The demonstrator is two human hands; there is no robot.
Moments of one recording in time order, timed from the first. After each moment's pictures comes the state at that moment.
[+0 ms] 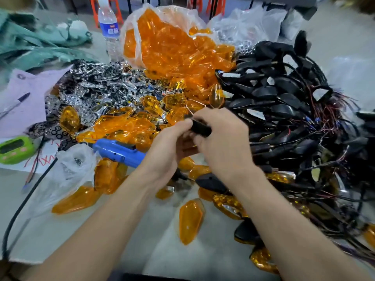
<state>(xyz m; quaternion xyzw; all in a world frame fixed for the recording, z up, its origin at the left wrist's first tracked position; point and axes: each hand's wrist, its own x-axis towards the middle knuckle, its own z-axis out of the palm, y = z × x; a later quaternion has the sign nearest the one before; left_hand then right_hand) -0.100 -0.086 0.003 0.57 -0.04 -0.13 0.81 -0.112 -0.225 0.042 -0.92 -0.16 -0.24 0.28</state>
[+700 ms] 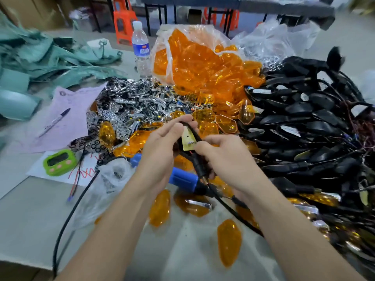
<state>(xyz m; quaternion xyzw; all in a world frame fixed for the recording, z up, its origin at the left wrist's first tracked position) -0.087 -0.009 0.021 0.55 0.01 0.01 0.83 -0.107 -0.162 0.057 -0.82 -0.01 0.07 0.57</state>
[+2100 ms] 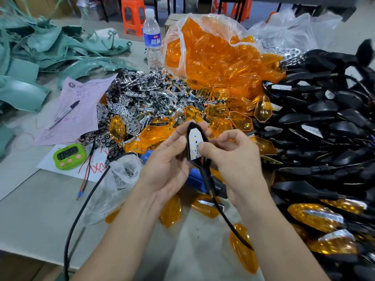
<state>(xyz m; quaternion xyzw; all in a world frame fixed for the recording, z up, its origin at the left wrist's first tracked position) -0.096 0.010 0.000 0.29 -0.05 -0.10 0.95 -0.104 -0.131 0.030 -0.69 0.08 -0.01 0.72</state>
